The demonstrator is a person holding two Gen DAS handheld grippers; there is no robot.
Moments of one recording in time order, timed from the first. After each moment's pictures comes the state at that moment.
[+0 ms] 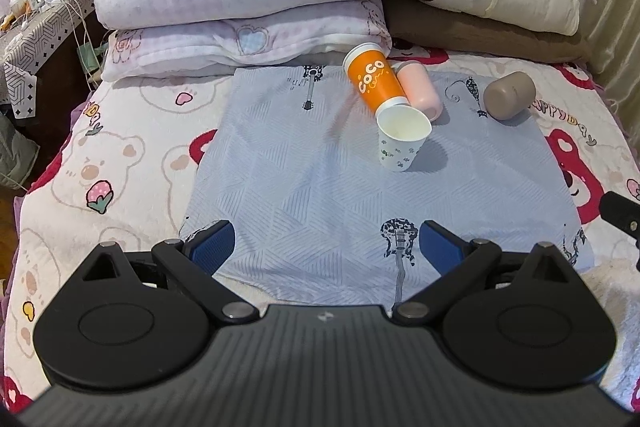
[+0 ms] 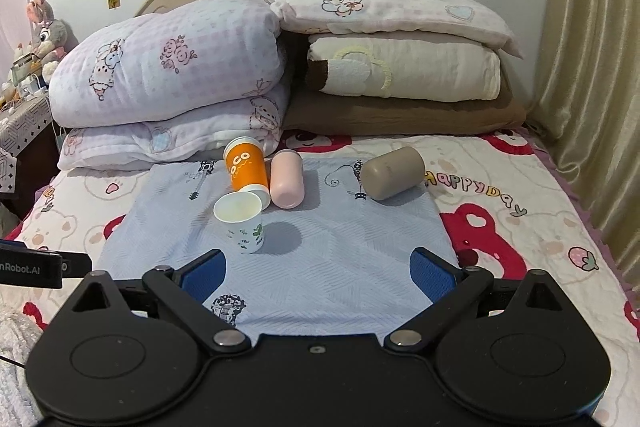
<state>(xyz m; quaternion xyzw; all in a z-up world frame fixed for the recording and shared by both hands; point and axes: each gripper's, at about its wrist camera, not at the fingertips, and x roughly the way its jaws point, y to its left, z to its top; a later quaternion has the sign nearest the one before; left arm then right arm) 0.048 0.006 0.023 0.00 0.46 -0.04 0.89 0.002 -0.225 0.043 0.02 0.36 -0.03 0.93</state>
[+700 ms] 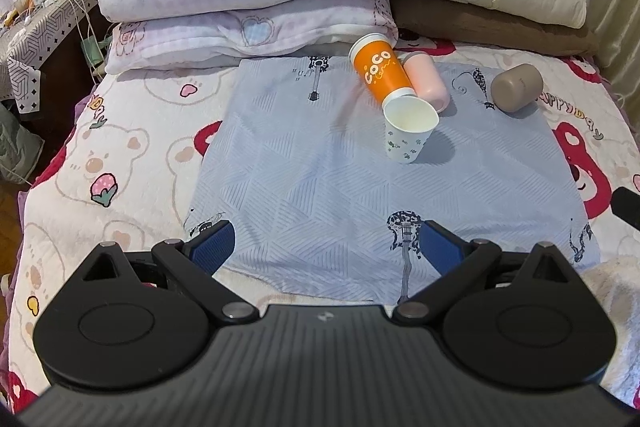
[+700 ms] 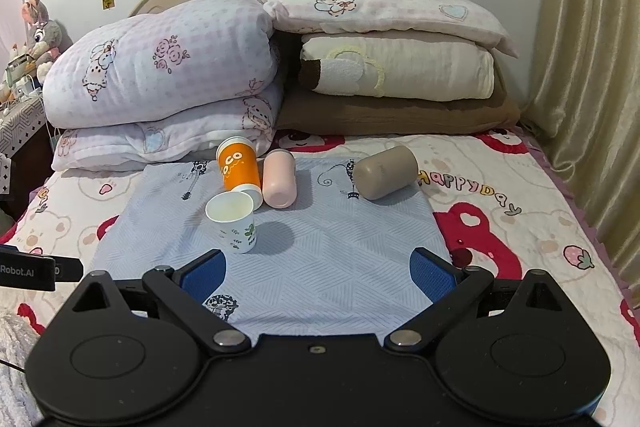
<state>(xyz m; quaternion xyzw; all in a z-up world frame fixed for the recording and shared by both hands) 0.052 0.009 0.020 0.01 0.47 -0.03 0.88 0.003 -0.230 0.040 0.02 0.35 -0.04 0.93</state>
